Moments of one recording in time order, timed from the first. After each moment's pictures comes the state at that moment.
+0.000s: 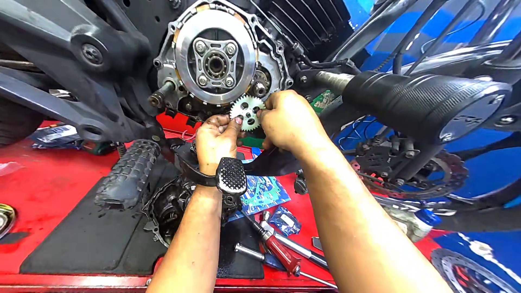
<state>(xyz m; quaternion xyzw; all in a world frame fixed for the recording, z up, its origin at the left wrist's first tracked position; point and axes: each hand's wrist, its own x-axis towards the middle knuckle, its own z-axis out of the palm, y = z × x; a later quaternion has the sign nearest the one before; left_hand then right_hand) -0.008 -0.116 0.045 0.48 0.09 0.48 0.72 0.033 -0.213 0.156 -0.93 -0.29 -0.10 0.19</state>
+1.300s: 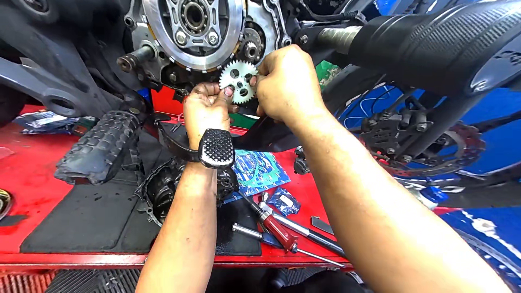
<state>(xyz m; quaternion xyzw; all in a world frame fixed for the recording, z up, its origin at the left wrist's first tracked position) -0.002 -0.117 0.050 0.52 0.12 0.49 0.68 0.045 -0.215 0.150 -0.90 -0.34 -0.17 0.22</state>
